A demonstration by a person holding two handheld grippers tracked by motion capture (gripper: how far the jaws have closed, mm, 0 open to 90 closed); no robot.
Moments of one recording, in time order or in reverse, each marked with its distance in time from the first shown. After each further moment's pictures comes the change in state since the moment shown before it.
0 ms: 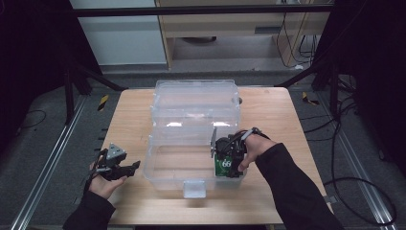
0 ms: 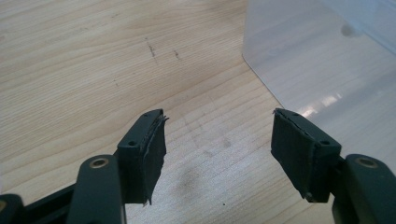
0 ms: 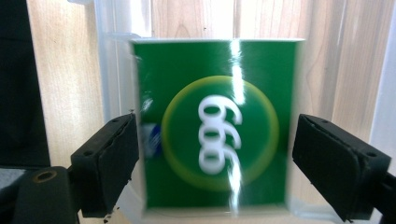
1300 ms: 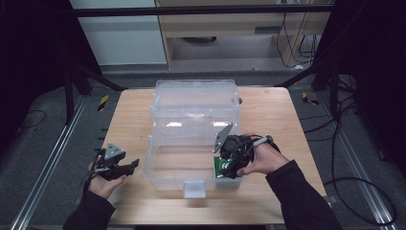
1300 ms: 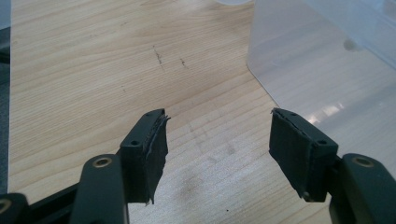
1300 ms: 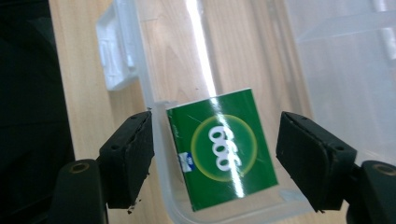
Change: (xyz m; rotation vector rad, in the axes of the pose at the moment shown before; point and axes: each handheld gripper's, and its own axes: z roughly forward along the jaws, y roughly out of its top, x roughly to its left) left arm 0.002 0.000 -0.002 -0.035 0.016 -0.019; right arm 0.032 -0.009 -0.039 -0.279 -0.115 0.189
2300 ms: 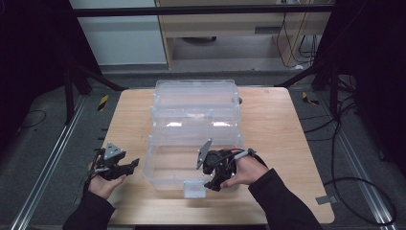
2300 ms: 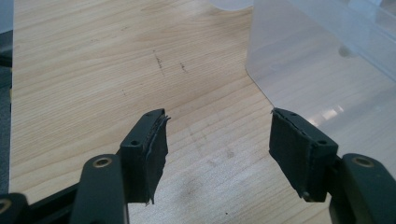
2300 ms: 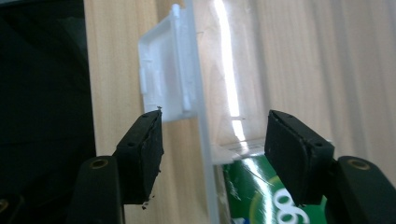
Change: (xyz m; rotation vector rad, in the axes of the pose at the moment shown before) left arm 0.000 0.001 -0.001 -0.017 -0.002 -0.002; right arm 0.029 0.022 0.044 0.015 0.089 -0.062
